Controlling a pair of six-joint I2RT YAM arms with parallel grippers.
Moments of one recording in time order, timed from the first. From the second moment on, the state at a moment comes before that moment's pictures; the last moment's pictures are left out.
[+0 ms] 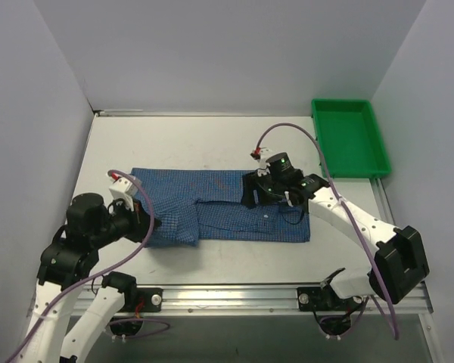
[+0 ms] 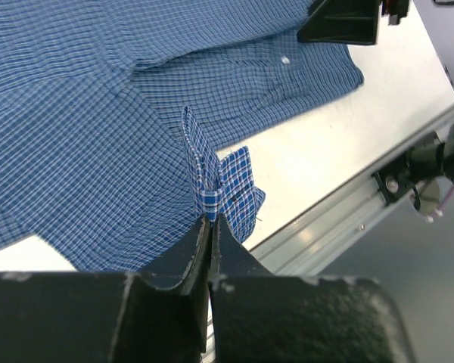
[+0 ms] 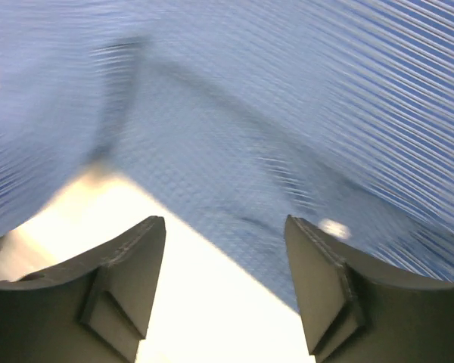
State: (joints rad) left arm -0.28 0.54 0.96 -0.95 0.39 -0.24; right arm 0.59 1.36 0.96 -0.44 -0.12 0.26
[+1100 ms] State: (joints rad) left arm -0.32 0.84 0.96 -0.70 0.87 -0.07; right arm 0.90 1.58 1.42 -0.53 -0.70 -0.18
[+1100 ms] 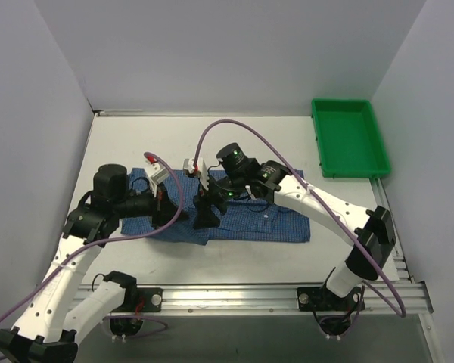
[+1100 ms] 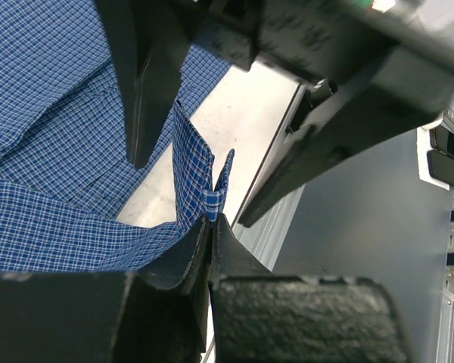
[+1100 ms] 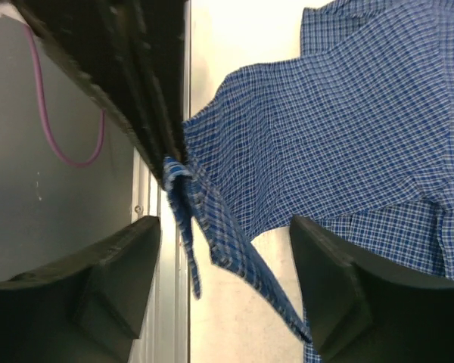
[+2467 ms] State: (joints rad) left arm -0.33 0.58 0.99 -0.68 -0.47 -0.38; right arm 1.10 1.59 1.55 -0.58 -0.57 -0.03
